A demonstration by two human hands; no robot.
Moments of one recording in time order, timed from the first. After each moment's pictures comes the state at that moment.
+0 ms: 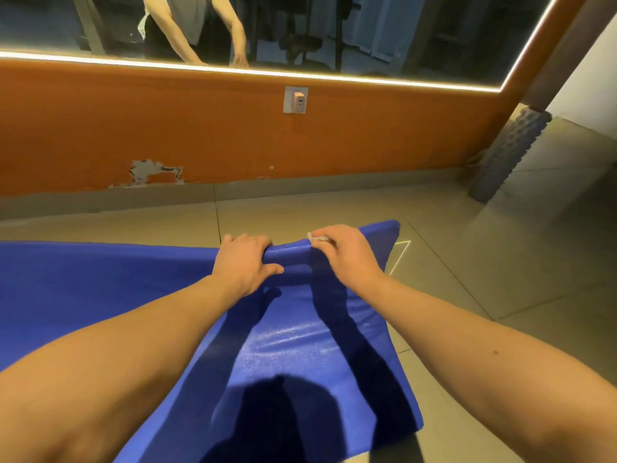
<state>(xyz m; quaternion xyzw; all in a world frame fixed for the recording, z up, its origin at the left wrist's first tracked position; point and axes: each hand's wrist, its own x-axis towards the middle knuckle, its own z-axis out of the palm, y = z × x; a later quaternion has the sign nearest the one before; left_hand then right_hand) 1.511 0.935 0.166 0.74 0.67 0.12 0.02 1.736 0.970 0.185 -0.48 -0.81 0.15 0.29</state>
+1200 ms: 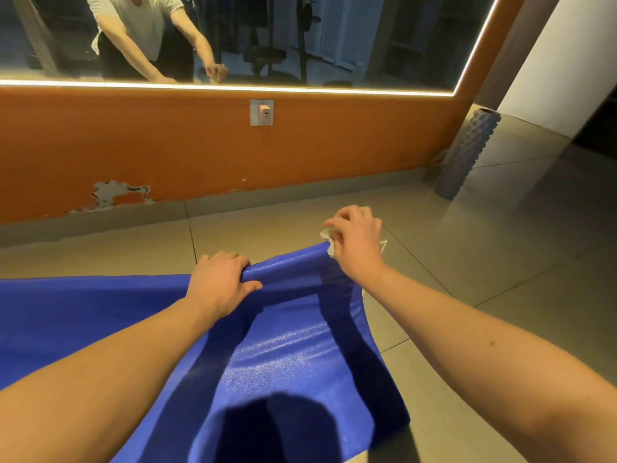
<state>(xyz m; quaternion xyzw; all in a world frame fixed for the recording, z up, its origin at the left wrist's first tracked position) 1.512 0.932 0.166 0.76 0.64 0.10 -0.02 1.783 0.985 0.204 -0.58 -0.76 -0.07 0.30</state>
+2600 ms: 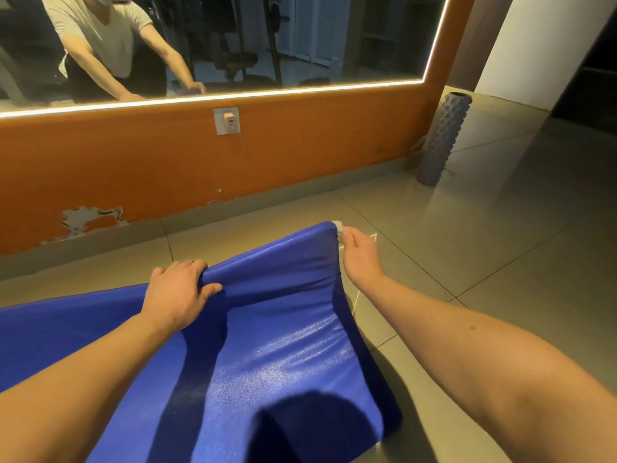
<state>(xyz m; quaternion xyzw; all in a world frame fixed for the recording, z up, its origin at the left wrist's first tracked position) 1.505 0.947 0.173 0.75 0.65 0.12 -0.01 1.845 0.991 0.176 -0.64 -0.56 0.27 0.45</state>
